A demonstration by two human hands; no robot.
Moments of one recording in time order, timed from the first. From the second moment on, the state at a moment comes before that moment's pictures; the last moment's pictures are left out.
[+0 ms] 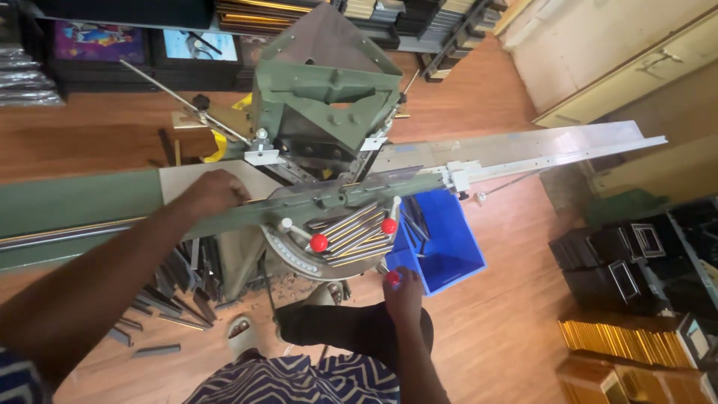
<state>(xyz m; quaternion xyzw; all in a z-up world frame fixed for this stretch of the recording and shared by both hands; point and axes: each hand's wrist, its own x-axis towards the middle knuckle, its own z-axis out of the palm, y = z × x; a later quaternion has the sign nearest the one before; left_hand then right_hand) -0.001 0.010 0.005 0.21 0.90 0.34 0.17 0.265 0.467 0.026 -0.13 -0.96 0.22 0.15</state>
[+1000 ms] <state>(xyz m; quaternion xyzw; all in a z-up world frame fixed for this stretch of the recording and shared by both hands) -0.001 0.031 0.052 0.10 0.90 0.36 0.25 0.154 0.534 -0.054 -0.05 -1.00 0.07 0.00</state>
